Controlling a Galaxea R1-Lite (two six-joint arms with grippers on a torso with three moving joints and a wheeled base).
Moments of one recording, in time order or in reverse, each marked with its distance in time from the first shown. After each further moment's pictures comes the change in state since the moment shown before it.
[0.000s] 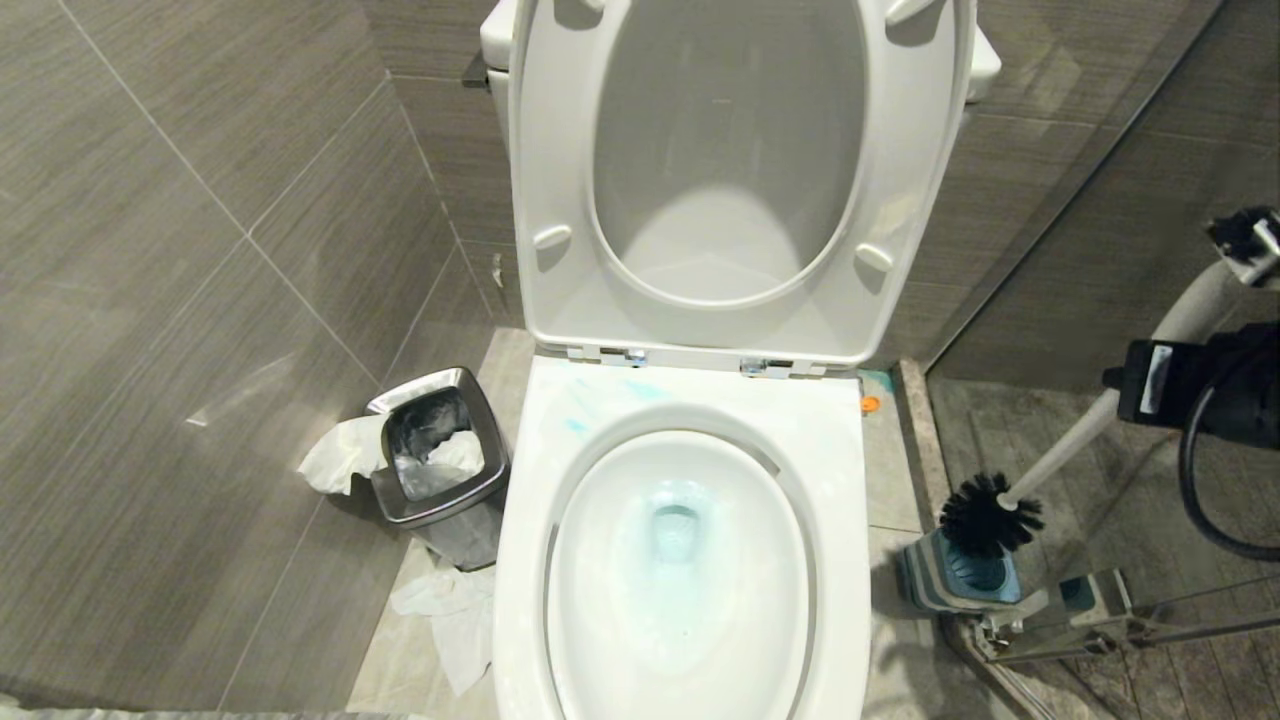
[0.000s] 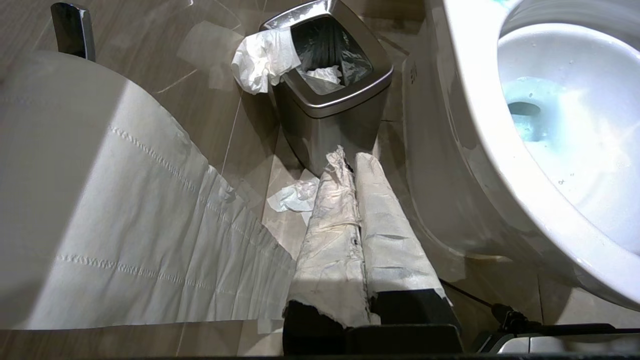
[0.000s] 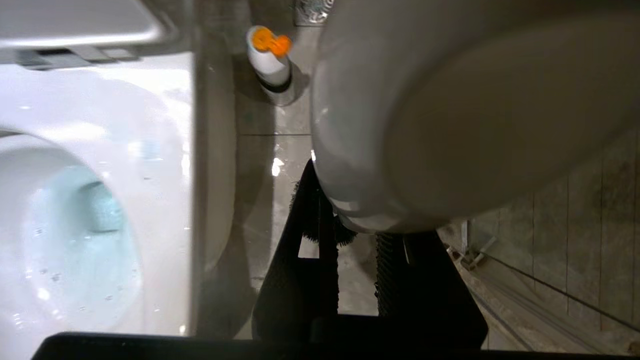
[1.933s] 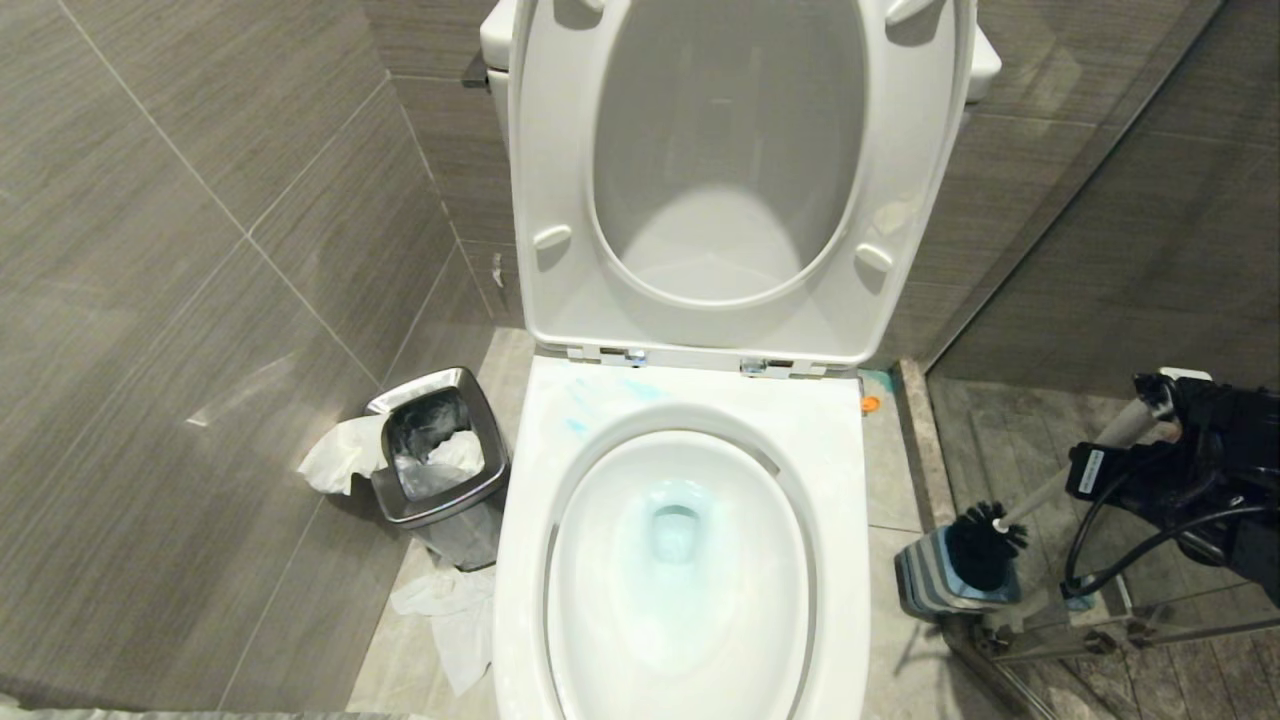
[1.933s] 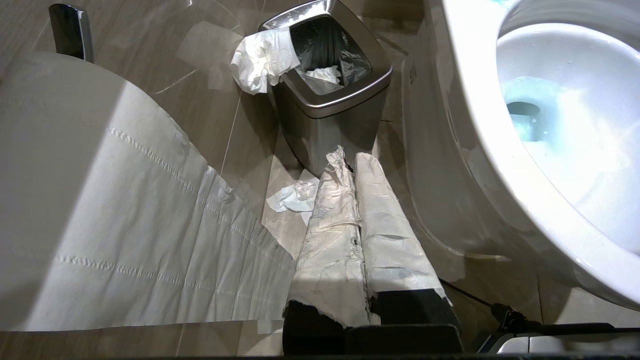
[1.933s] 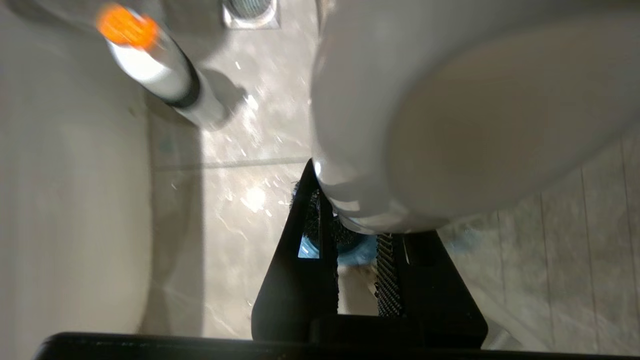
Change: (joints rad) left arm 0.000 0.000 0.000 0.000 0.000 0.000; right arm -0.380 0.497 0.395 -0.980 0.280 -0.154
